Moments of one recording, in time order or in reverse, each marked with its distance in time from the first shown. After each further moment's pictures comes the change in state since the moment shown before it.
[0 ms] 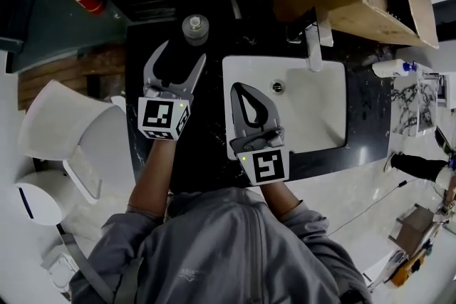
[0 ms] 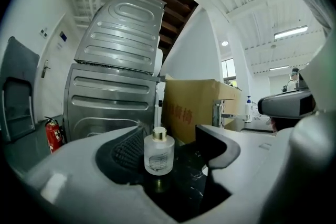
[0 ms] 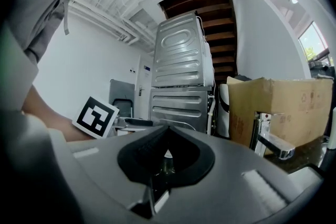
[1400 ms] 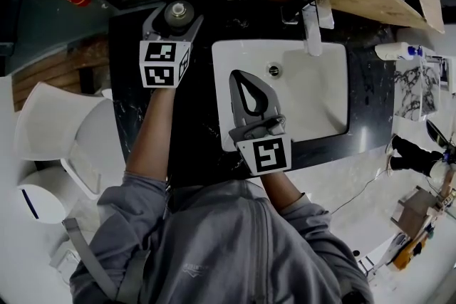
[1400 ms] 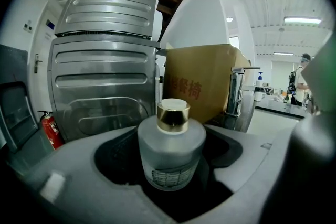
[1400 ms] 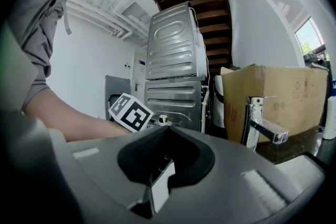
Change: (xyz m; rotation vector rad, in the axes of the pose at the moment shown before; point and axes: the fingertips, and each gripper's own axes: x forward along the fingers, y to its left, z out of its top) left arm 0.092 0.022 -0.065 0.030 0.281 0.001; right arm -0.003 -0.023 -0.034 0.038 0.081 -0.033
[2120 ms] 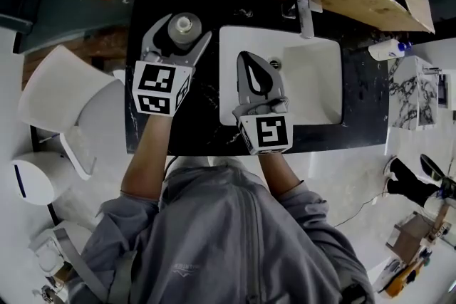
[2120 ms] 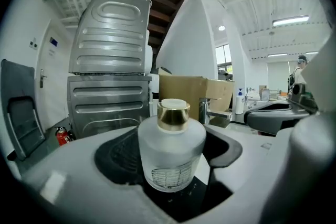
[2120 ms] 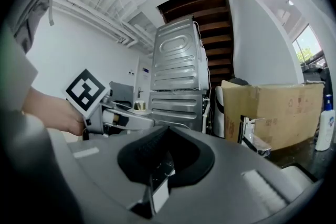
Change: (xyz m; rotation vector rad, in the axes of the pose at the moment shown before) left arm -0.160 -0.070 0.057 0.055 -0.120 0.012; right arm -0.055 0.014 0.028 -0.063 -0.074 0.018
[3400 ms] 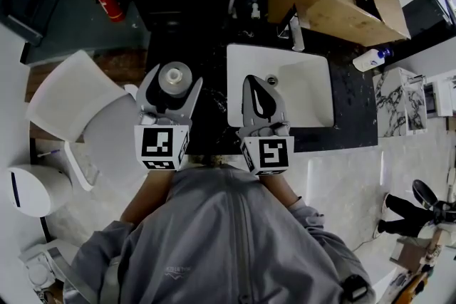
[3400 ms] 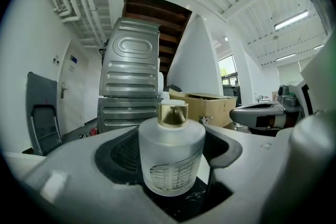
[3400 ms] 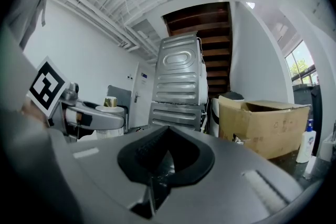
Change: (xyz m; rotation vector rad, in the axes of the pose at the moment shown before) left arm -0.163 -0.016 0.039 -0.018 -0.166 0.153; right arm -0.063 0.050 0.070 -0.052 -0.052 -0.070
